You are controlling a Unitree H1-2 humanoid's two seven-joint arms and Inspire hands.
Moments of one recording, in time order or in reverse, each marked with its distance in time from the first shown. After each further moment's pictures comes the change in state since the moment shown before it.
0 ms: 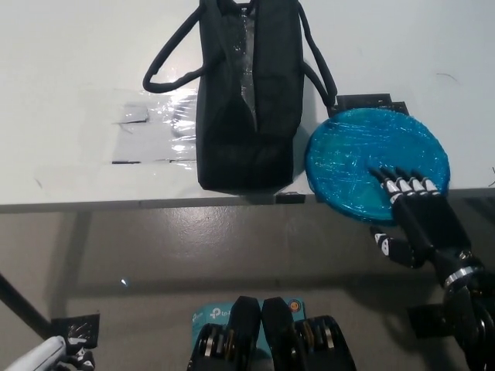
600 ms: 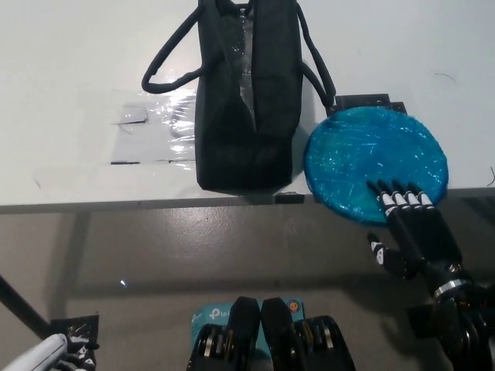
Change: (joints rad) left_arm -0.010 -0.001 0.002 -0.002 0.006 0.000 -0.021; right_arm 0.000 0.019 0.018 0.095 -0.057 0.017 -0.106
